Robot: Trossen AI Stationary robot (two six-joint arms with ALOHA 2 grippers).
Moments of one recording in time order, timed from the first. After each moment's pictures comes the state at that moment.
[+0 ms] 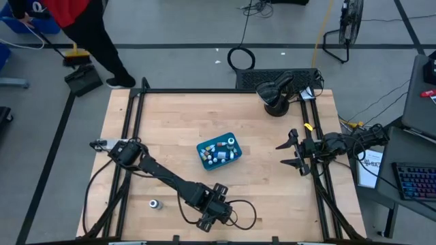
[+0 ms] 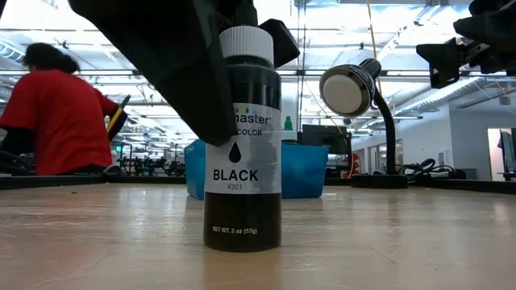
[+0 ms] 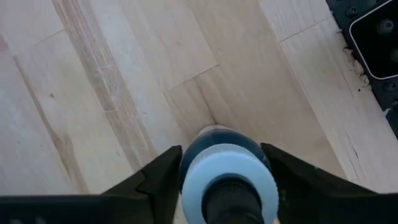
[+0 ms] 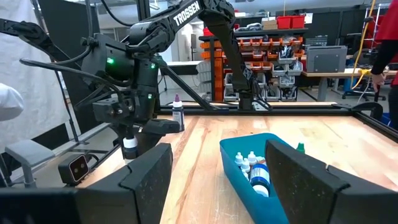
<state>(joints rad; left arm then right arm) -0.50 2.19 1.75 -0.73 -0.03 -0.03 0.28 0.01 0.06 0.01 0.10 0.07</state>
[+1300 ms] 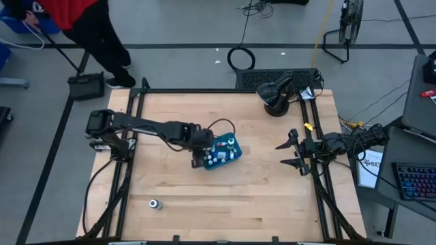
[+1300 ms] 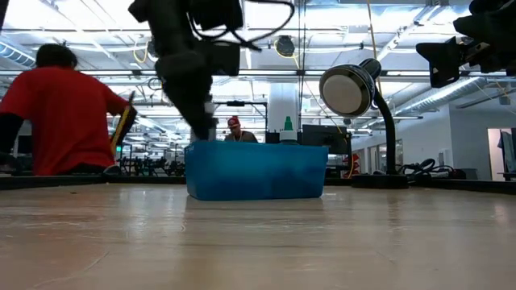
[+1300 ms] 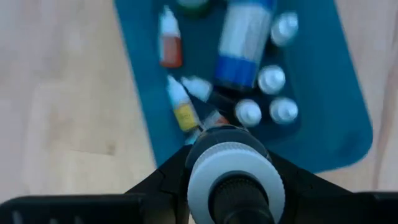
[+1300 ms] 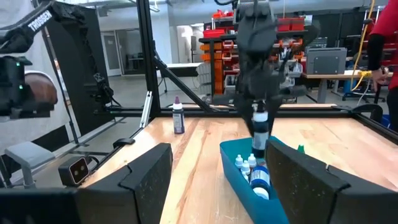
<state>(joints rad) -0.01 1.68 1.20 -0.71 -0.08 -0.12 0.28 0.01 0.06 0.01 0.10 0.07</state>
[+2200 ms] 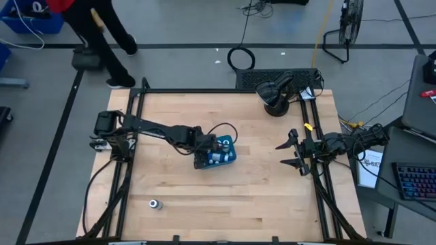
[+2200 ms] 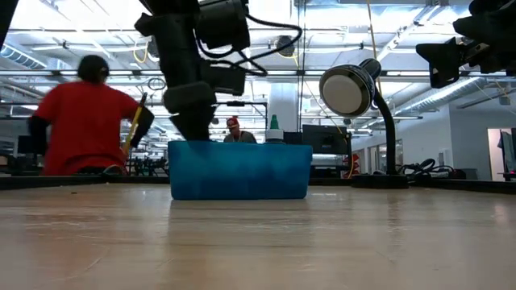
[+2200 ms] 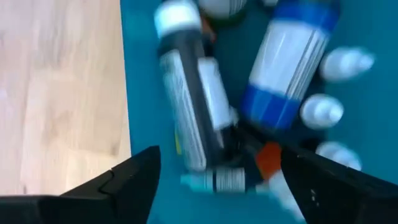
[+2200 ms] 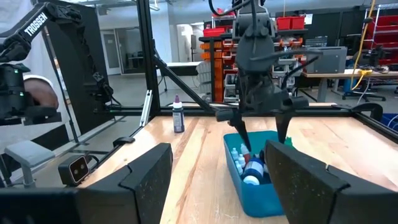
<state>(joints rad) -0.01 1.78 1.18 -0.66 -0.15 -0.14 0.28 0.01 0.06 0.01 0.10 0.07</state>
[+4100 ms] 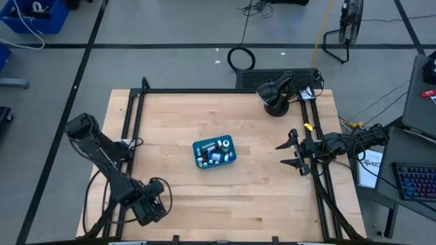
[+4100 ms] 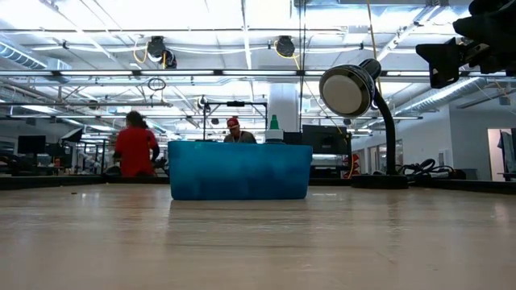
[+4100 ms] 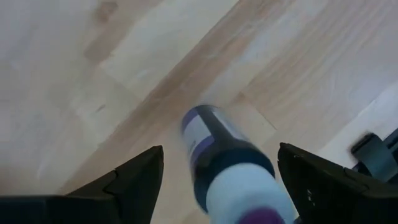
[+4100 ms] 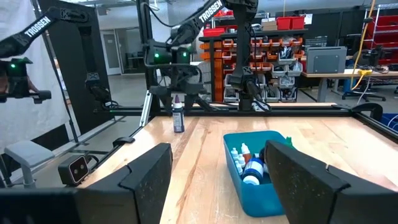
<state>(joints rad) -0.91 1.51 0.92 -0.79 -0.05 -1.71 0.28 0.01 0.06 0.01 0.10 0.07</state>
